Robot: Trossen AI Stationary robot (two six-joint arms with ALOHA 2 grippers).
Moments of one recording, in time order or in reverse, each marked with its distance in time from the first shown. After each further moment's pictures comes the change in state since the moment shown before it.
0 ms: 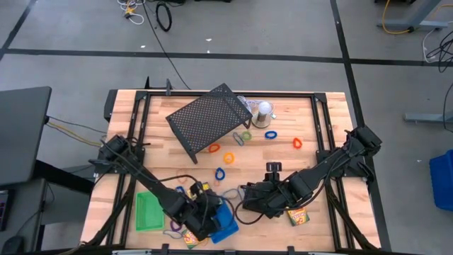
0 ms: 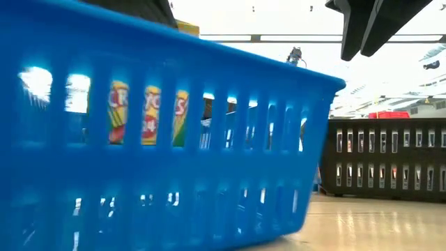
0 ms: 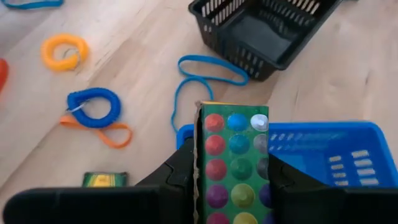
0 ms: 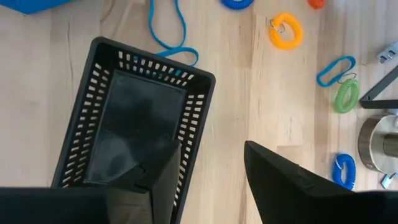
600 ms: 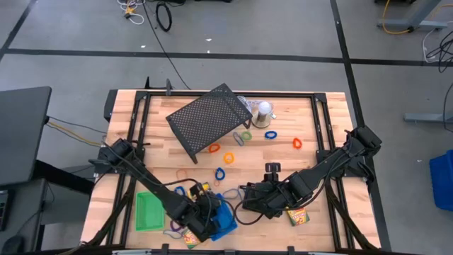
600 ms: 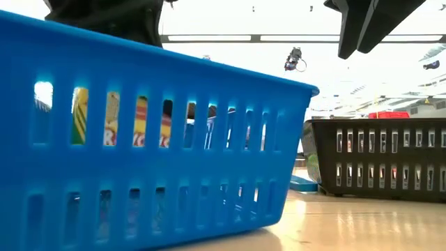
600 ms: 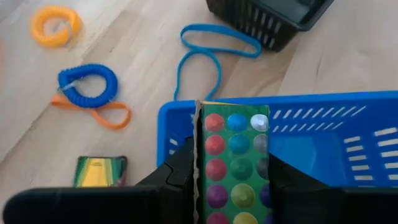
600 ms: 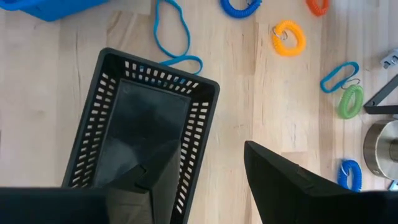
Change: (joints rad) left arm 0.005 0.063 0.000 -0.008 0.034 -0.003; right arm 0.000 0.000 0.000 0.032 -0.001 0.000
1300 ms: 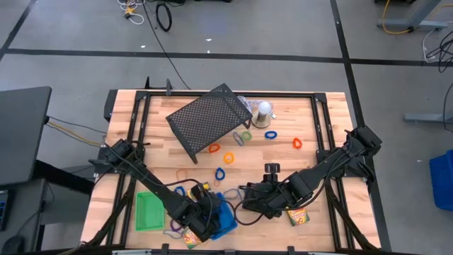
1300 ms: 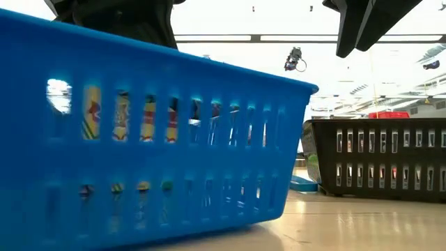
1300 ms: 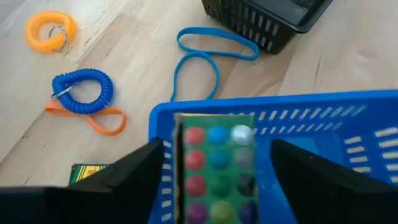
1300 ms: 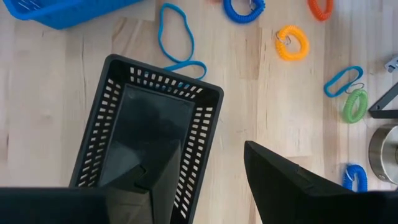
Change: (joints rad) left arm 0.001 0.009 0.000 0.016 -0.008 0.023; right arm 0.000 0.000 0.000 0.019 -0.005 -0.004
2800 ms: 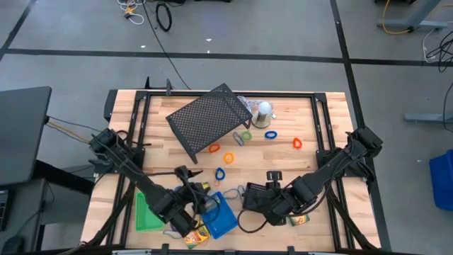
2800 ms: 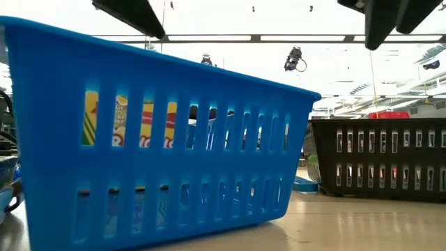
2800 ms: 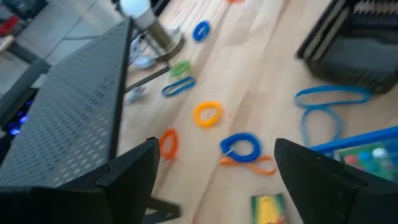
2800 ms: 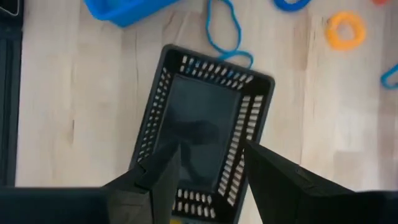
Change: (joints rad) left arm -0.054 -0.203 -0.001 -0.478 -0.384 0.054; right arm 0.051 0.000 0.000 0.021 -0.125 0.084
